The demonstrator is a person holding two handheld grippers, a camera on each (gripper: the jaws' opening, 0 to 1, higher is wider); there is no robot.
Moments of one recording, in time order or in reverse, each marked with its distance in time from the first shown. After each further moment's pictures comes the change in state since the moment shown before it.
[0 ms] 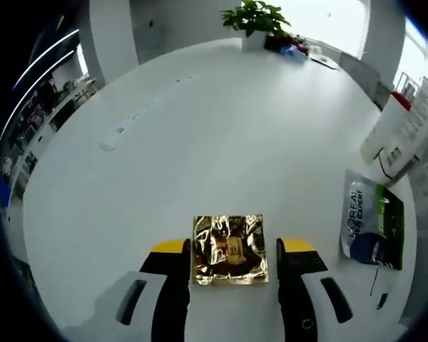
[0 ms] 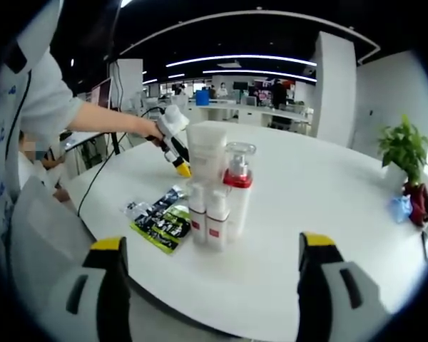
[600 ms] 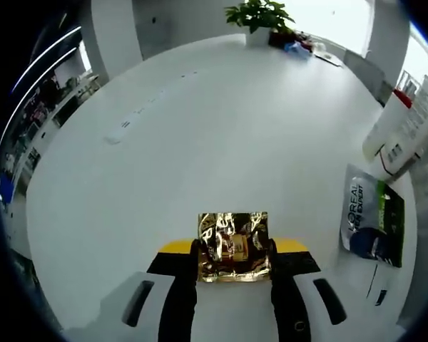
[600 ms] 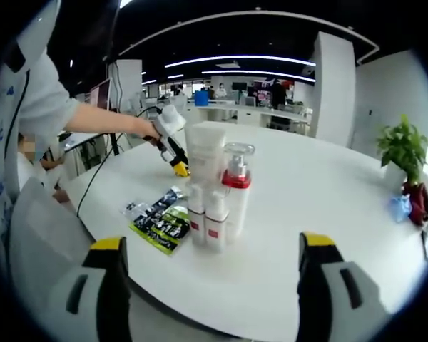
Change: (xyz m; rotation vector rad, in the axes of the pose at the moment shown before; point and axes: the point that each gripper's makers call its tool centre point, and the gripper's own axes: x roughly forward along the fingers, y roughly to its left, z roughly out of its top) left arm -0.011 -0.002 -0.006 -0.014 0.022 0.028; right arm -0.001 -0.001 0.002 0.004 -0.008 -0.004
